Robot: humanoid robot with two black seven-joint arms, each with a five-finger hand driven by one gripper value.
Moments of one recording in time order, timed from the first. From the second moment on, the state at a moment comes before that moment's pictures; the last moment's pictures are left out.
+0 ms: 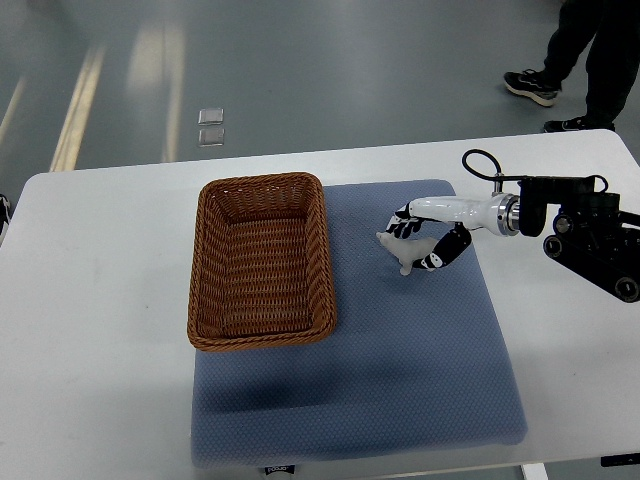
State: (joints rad) left arm 0.04 0.00 -0.16 -0.16 0.04 -0.01 0.09; right arm 0.84 -0.43 0.44 0.93 -1.57 0.31 0.32
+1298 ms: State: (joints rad) left arm 0.04 0.00 -0.16 -0.16 0.04 -0.01 0.09; right arm 1.08 -0.12 0.45 0.94 -1.54 0.31 0.42
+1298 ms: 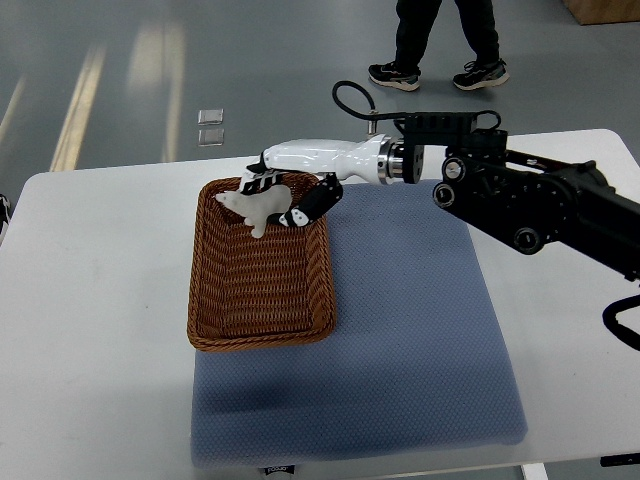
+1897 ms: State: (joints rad) left arm 0.04 0.00 -0.16 -0.16 0.04 -0.01 0.09; right arm 1.04 0.00 0.38 0.86 -1.54 0.27 0.41
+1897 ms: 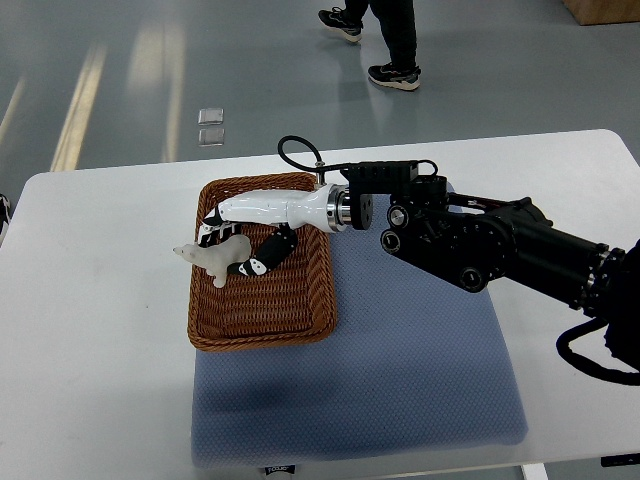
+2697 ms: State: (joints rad) left arm 0.04 0.00 -0.16 -0.16 0.04 -0.01 0.09; right arm 1.04 -0.04 0.48 0.84 -1.29 0.27 0.39
